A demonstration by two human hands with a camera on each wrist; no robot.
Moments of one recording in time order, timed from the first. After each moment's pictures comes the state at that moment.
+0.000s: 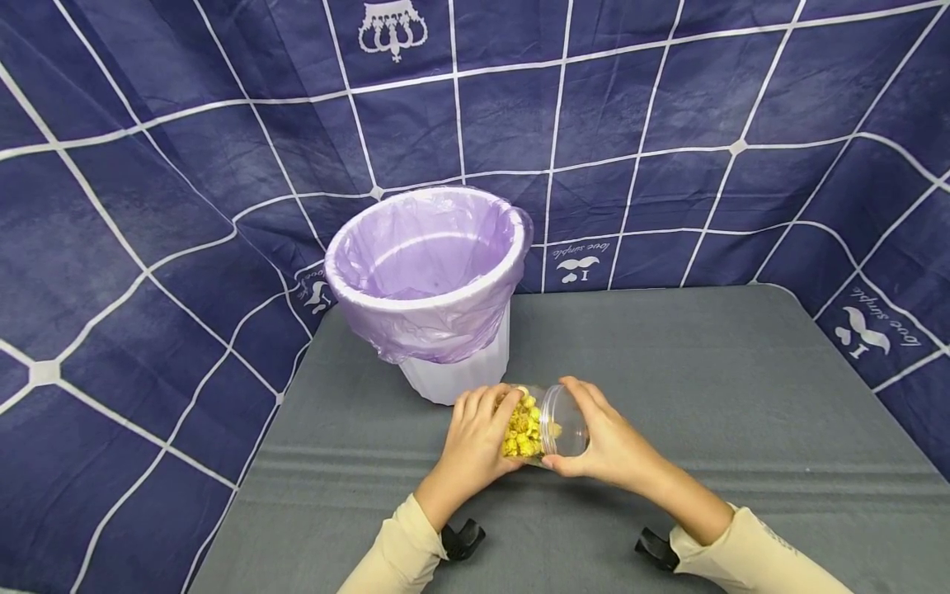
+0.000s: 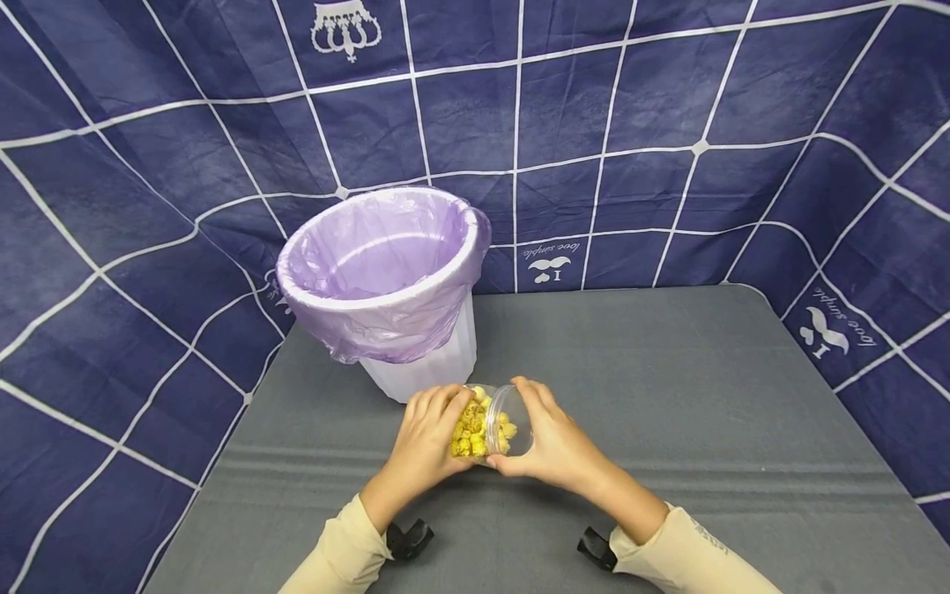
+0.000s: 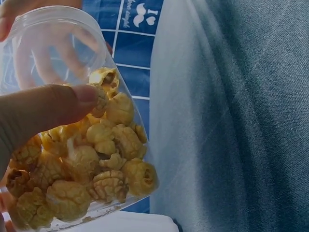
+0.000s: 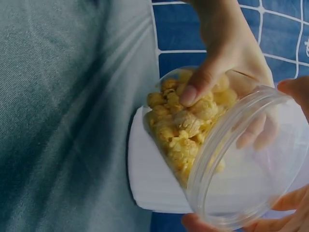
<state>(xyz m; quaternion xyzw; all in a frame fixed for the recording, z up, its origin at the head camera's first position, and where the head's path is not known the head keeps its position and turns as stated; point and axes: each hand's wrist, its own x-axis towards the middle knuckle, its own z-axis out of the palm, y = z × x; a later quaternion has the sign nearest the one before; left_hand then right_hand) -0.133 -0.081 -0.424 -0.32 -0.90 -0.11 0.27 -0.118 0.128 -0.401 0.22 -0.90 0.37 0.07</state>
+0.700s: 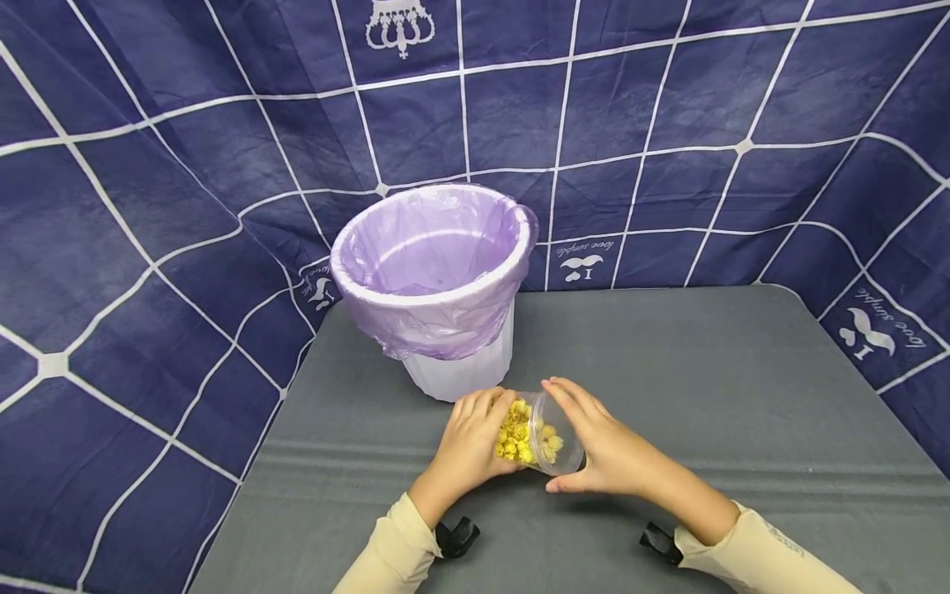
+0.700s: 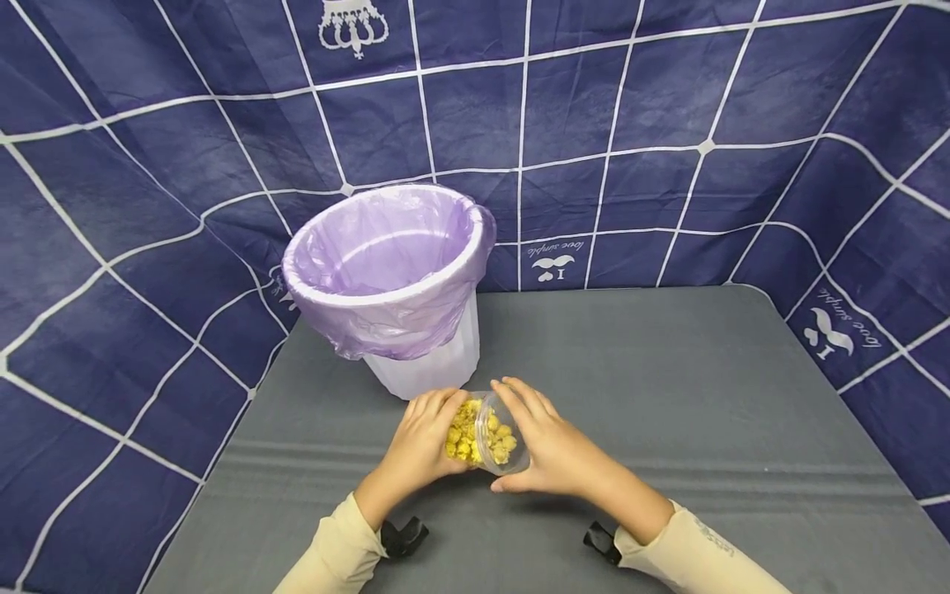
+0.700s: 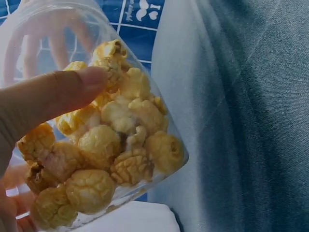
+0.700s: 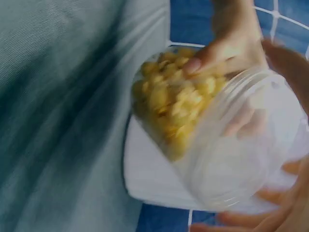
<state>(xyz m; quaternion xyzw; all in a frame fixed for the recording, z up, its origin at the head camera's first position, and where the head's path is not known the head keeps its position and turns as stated) -0.130 -0.094 -0.426 -0.32 -0.91 -0.13 0.22 -0.118 0.127 -0.403 0.34 -0.89 0.29 0.08</state>
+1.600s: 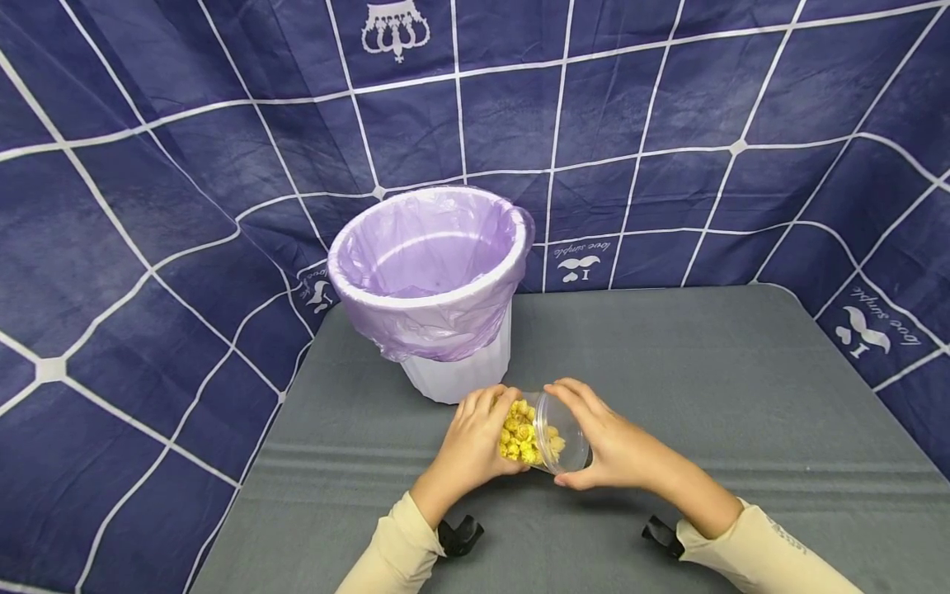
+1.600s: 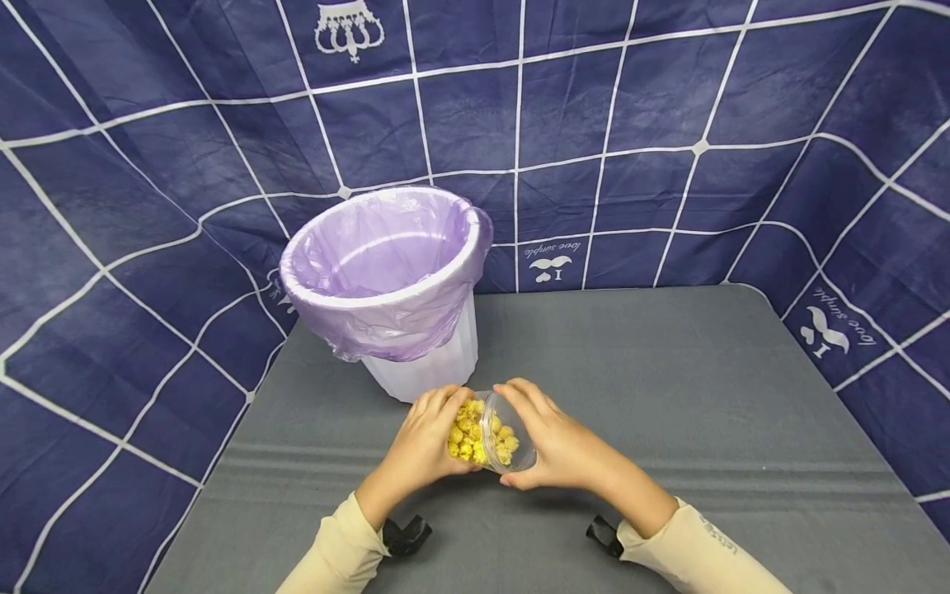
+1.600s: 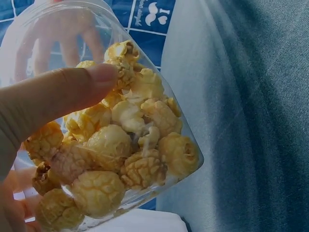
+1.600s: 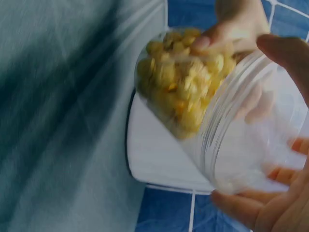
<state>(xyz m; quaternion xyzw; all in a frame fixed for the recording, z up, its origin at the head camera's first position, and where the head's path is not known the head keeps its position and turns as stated) -0.130 -0.087 -0.420 -0.31 -0.91 -0.17 0.19 -0.125 0.138 -0.403 0.37 -0.87 0.30 0.09</state>
